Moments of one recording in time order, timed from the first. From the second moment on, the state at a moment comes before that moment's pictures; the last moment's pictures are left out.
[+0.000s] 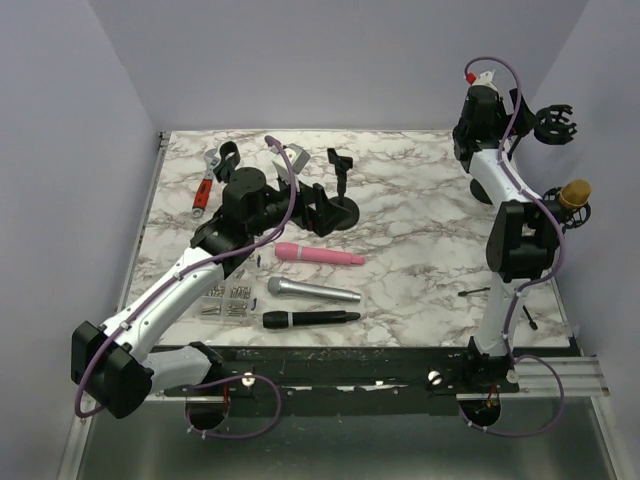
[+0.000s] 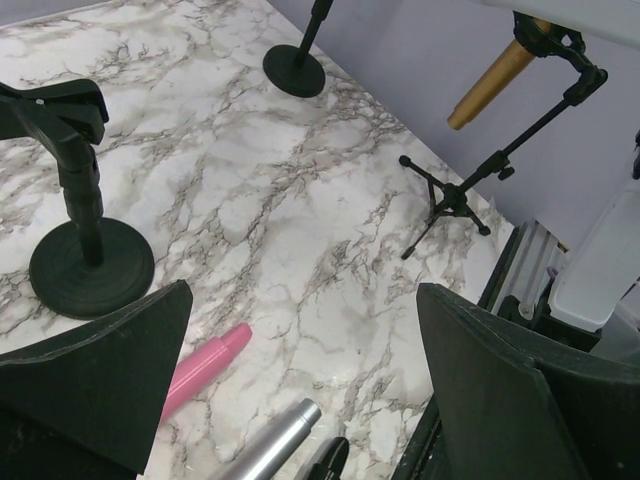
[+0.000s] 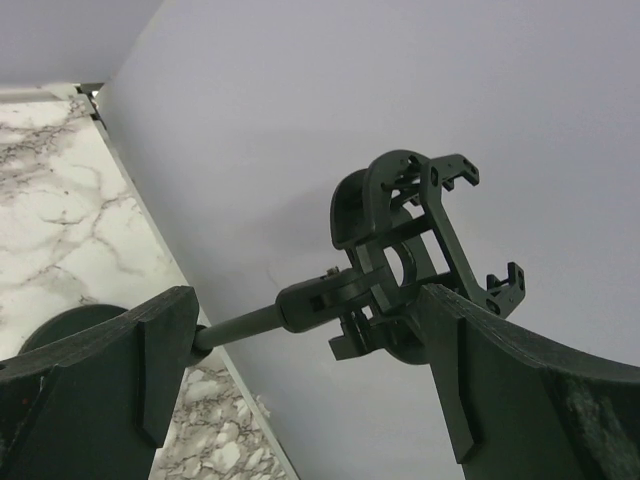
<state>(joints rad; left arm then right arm) -0.59 1.18 1.03 0.01 0.42 -0.36 0.04 2.04 1.74 0.13 0.93 -0.70</state>
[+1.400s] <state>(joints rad) -0.59 1.16 1.05 -0.04 0.43 -0.36 0.02 2.12 1.57 0.19 0.87 -0.62</state>
